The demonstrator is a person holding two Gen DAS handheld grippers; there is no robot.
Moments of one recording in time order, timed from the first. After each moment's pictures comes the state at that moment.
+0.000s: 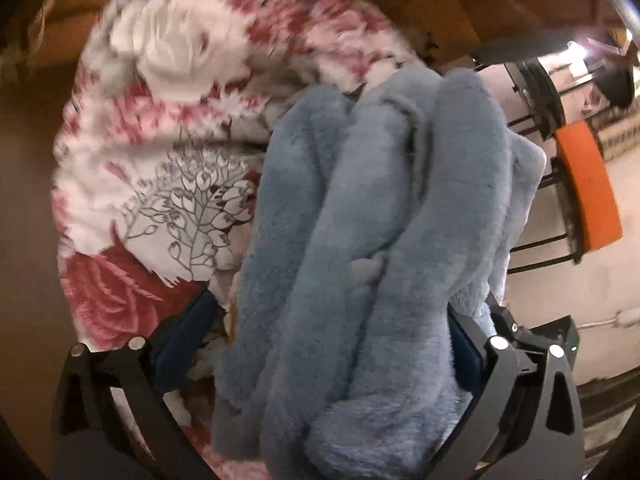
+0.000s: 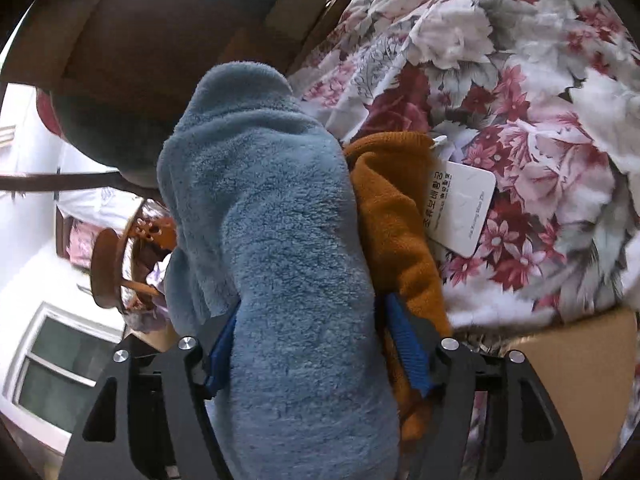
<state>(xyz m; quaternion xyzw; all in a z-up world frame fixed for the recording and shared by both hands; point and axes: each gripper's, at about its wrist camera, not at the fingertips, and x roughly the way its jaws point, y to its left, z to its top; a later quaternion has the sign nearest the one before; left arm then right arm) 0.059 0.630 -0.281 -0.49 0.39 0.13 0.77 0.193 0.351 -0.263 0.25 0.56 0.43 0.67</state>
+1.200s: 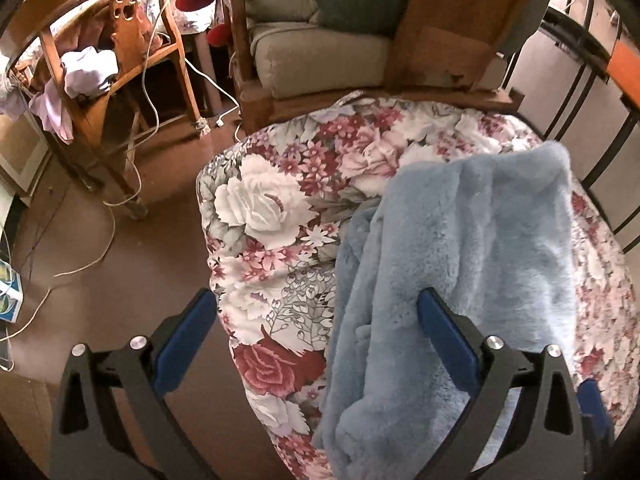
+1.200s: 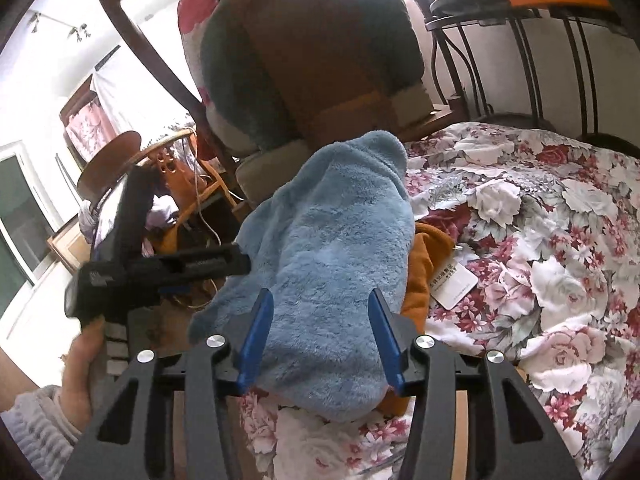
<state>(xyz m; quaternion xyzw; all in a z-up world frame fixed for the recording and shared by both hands) 0.064 0.609 -0.177 -0.21 0.44 0.35 0.80 0.116 0.336 -0.161 0.04 0.37 0.47 0.80</state>
